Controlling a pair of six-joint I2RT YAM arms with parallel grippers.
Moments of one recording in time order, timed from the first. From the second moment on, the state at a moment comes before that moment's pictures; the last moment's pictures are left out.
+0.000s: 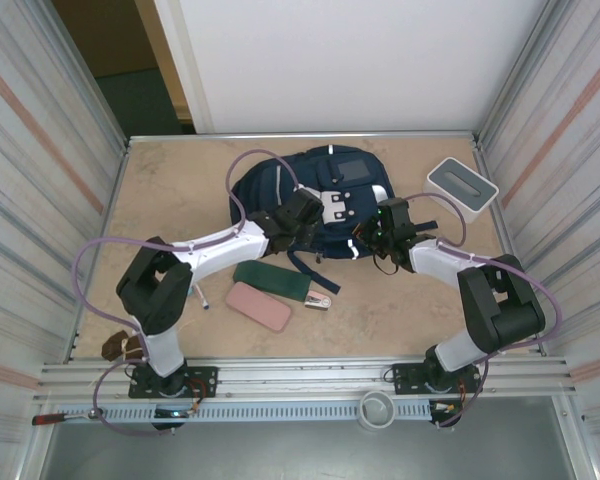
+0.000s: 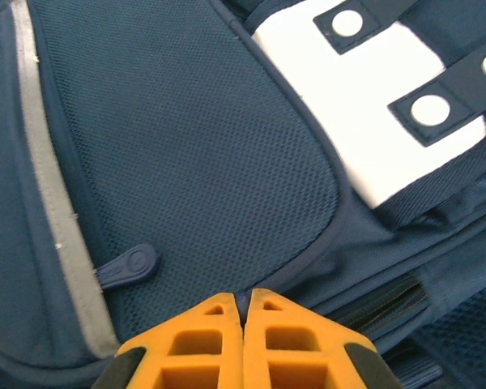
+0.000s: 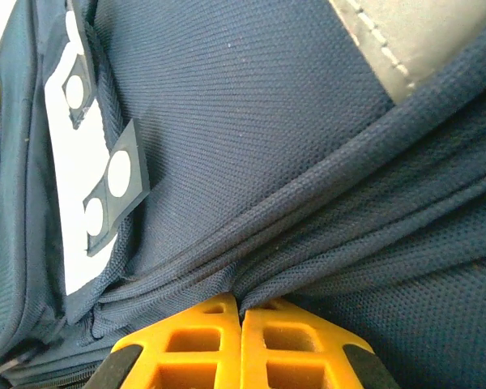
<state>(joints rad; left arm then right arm) -0.80 1.78 1.28 -0.36 -0.36 -0.21 0.36 1.52 0.73 0.04 -0.12 0.97</state>
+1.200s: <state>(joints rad) -0.82 1.74 1.30 -0.37 -0.40 -0.13 0.20 1.55 1.05 -0.38 -0.40 0.53</state>
